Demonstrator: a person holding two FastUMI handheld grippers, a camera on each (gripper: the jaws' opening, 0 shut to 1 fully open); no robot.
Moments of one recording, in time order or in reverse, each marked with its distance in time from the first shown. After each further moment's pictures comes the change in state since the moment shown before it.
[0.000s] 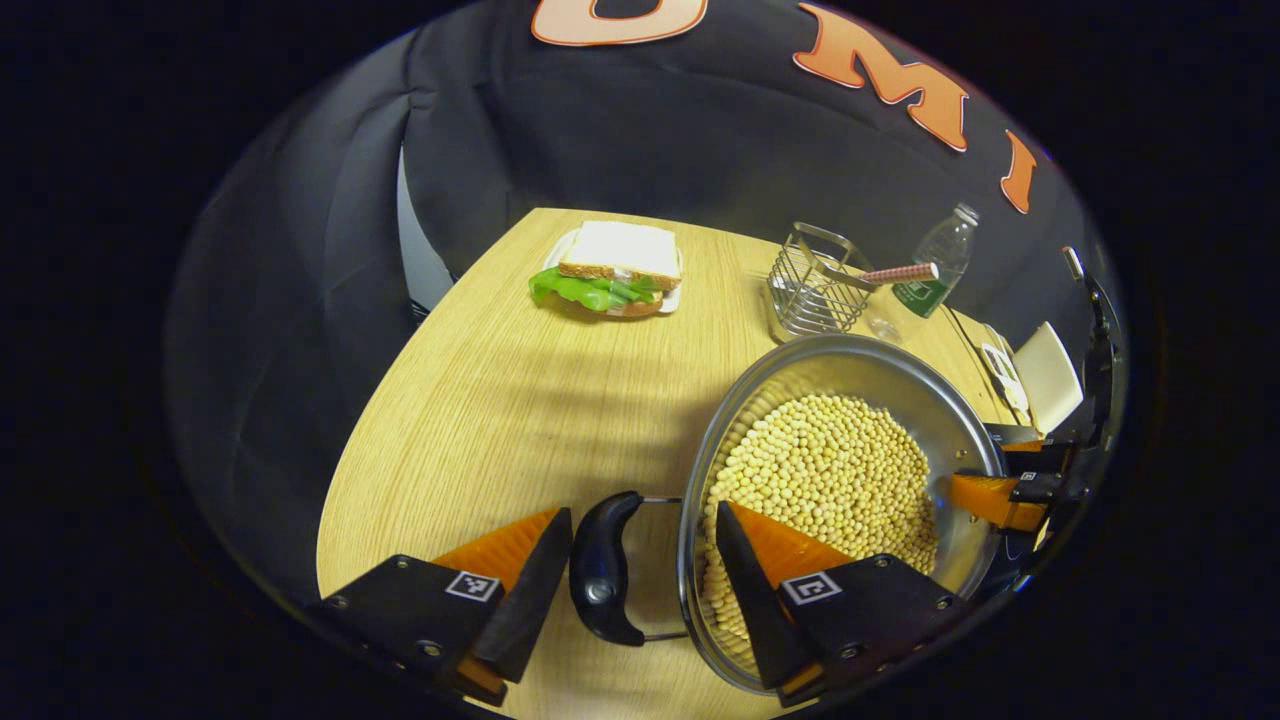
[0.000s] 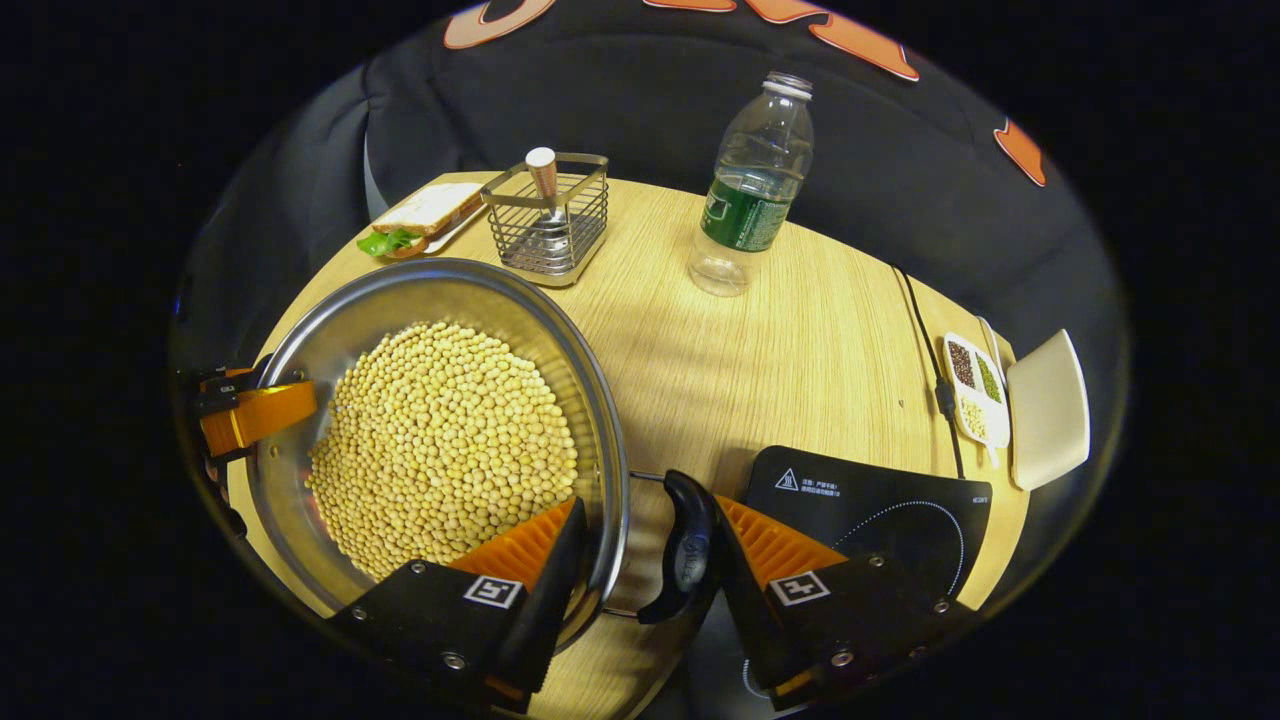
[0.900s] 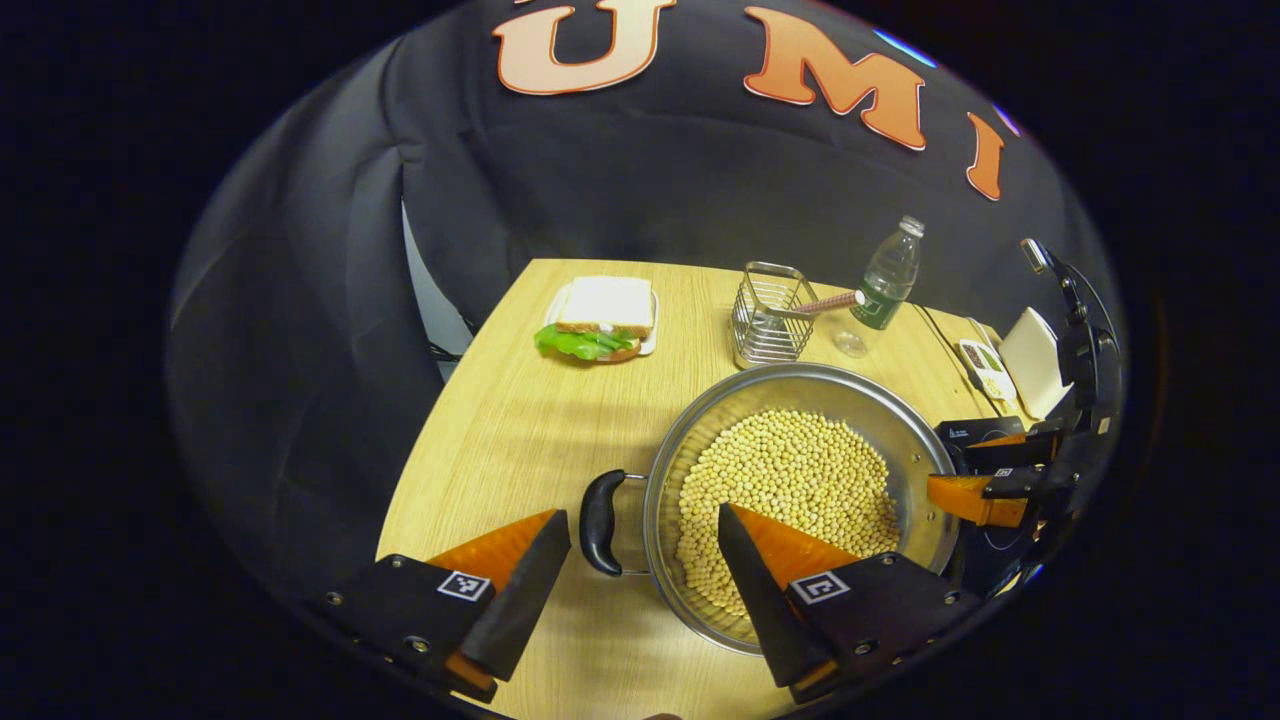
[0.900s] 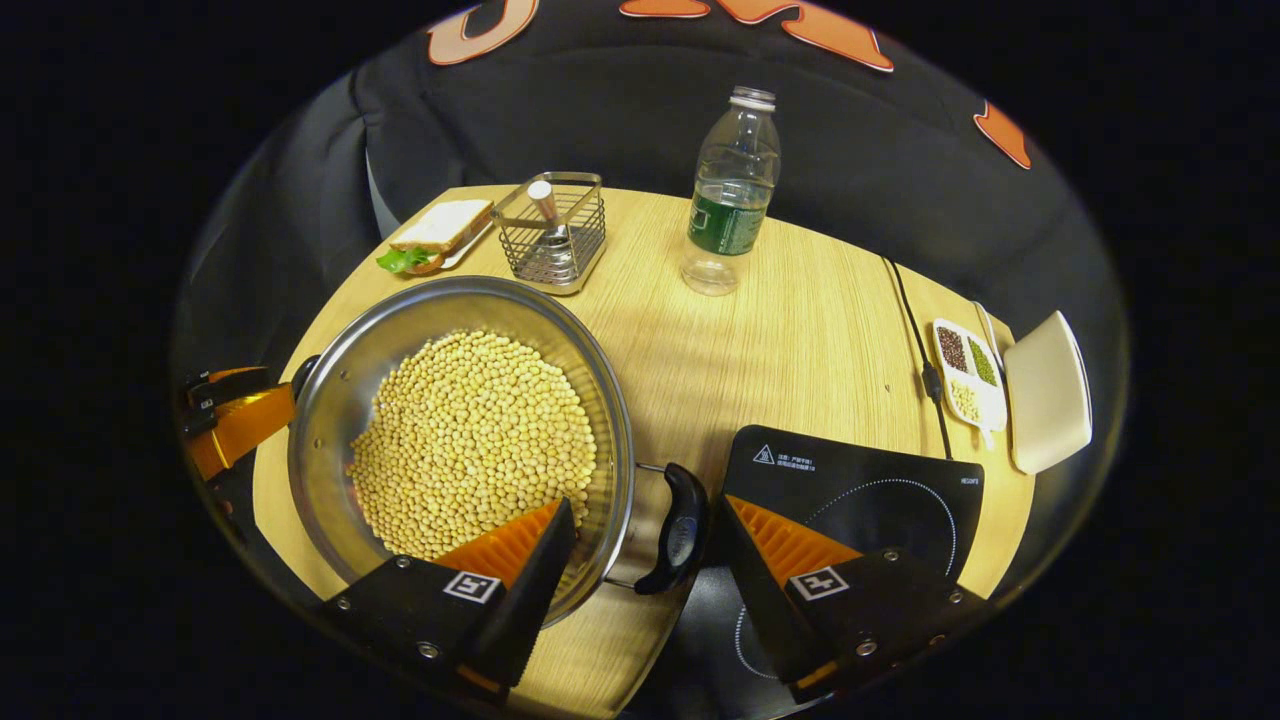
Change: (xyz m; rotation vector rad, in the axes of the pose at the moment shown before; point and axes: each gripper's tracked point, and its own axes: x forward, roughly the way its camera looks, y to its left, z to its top) left arm -0.062 -0.014 0.018 0.065 -0.060 -0.025; right arm -0.037 0.005 -0.007 0.044 0.021 0.059
